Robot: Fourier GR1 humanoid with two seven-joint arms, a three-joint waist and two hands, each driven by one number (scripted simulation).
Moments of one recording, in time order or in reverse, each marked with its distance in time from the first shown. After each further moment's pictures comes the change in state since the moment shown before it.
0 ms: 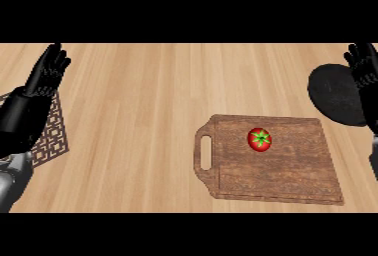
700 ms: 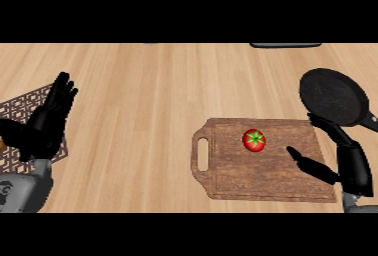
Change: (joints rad) left arm 0.081 -0.133 0.042 0.154 0.063 0.103 0.152; right arm 0.327 0.147 0.072 0.070 0.165 -0.178 -0.279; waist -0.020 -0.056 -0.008
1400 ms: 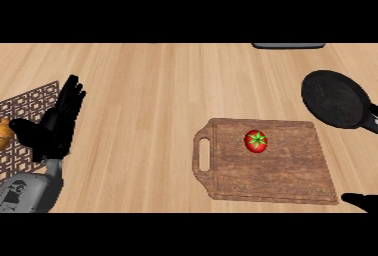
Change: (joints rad) left arm -0.005 -0.052 -0.010 0.019 -0.033 0.016 0.008; right arm 0.197 -0.430 -0.073 -0.588 0.105 0.187 0.578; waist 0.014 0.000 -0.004
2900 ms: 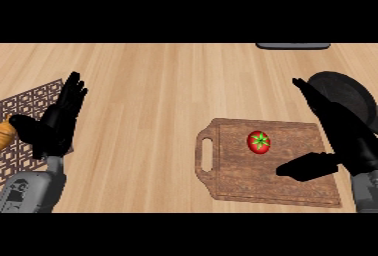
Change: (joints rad) left arm -0.011 -0.079 0.088 -0.022 -0.099 -0.087 0.051; right arm -0.485 0.321 0.239 0.056 0.253 0.284 0.598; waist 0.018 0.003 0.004
